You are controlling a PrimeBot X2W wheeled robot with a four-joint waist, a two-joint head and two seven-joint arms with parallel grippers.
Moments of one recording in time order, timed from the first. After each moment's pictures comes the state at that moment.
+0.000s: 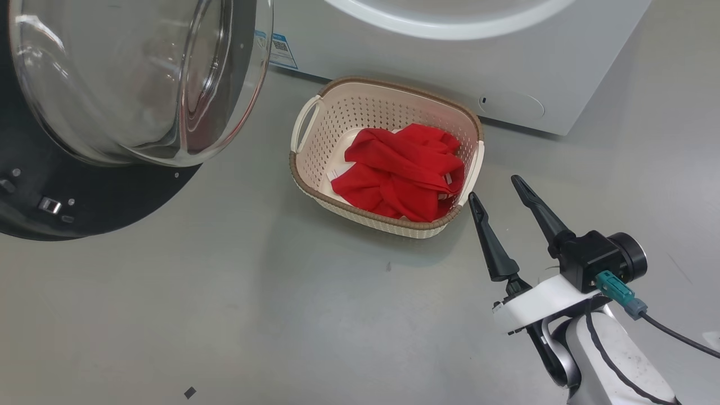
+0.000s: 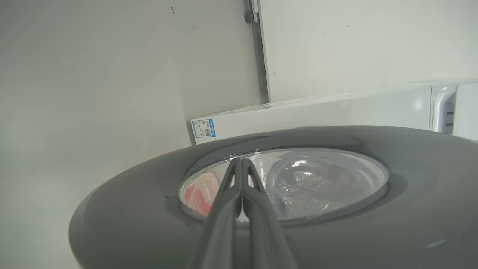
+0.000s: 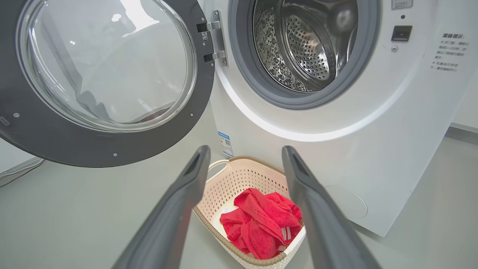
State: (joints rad) left arm -0.88 0.34 0.58 0.83 -1.15 0.04 0.80; right arm -0.20 -0.14 0.37 0.11 0.26 0.12 -0.22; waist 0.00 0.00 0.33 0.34
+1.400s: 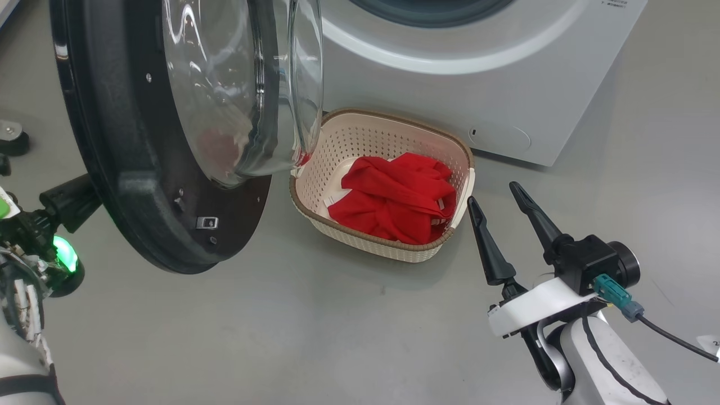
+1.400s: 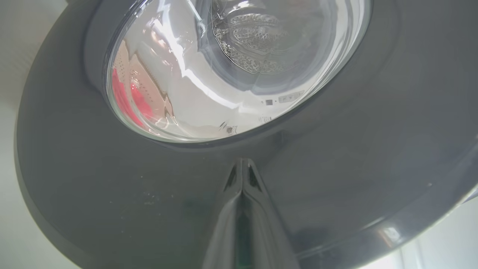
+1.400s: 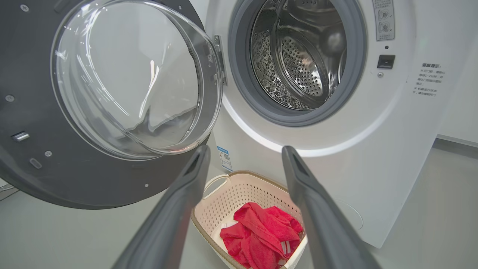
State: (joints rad) left arm -0.67 0.11 0.49 0.57 -1.38 -0.10 1.29; right arm -0.19 -0.11 0.36 0.15 0.29 0.12 -0.24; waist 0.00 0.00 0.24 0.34
